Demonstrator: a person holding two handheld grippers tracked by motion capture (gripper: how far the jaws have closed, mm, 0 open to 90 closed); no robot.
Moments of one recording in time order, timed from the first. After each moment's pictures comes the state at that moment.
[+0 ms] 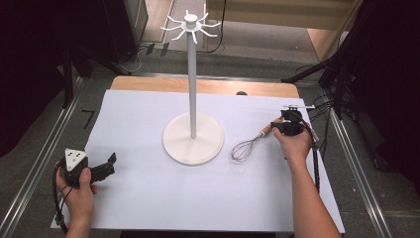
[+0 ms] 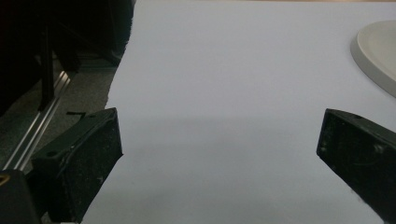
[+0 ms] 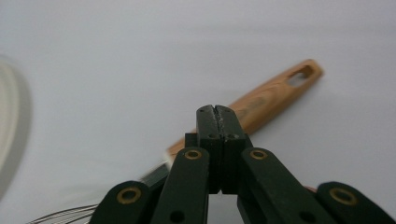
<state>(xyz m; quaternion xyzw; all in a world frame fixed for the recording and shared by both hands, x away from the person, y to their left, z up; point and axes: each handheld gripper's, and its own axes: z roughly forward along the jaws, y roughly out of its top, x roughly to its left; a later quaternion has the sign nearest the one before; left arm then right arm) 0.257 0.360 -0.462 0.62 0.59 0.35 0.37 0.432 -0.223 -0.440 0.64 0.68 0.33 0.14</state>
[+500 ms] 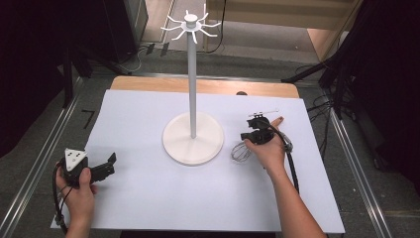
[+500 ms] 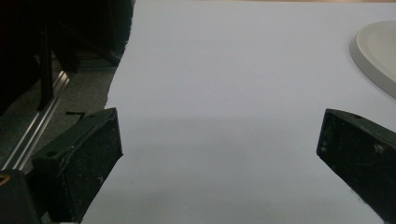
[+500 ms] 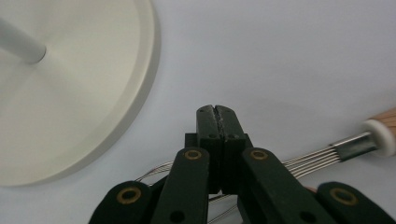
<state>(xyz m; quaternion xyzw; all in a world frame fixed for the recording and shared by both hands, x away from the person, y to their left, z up) 0.257 0.360 -0.462 0.62 0.59 0.35 0.38 0.406 -0.136 -0.440 0.56 0.77 0.31 0.07</state>
